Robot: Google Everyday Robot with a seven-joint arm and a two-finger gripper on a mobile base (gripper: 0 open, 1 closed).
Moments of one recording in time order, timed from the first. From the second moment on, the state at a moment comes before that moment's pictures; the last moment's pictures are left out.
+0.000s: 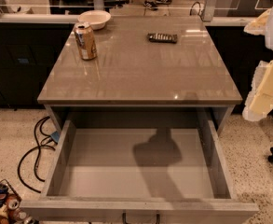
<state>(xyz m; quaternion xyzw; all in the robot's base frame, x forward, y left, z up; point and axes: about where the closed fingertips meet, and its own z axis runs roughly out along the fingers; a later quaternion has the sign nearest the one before) 0.438 -0.211 0.996 -0.60 0.77 -0.06 0.19</state>
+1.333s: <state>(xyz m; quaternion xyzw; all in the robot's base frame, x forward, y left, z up) 0.552 -0.167 1.004 -0.54 0.75 0.01 0.38</state>
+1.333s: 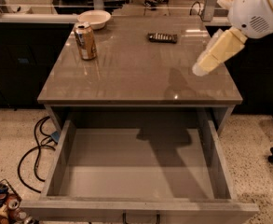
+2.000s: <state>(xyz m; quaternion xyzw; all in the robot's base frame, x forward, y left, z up) 0.622 -0.101 0.998 -0.51 0.69 0.13 0.49</state>
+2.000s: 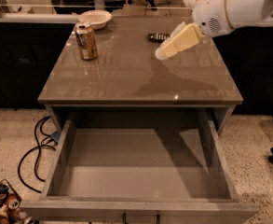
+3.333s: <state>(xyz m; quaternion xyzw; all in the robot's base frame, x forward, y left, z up) 0.687 -0.012 0.979 -0.51 0.62 0.23 0.55</state>
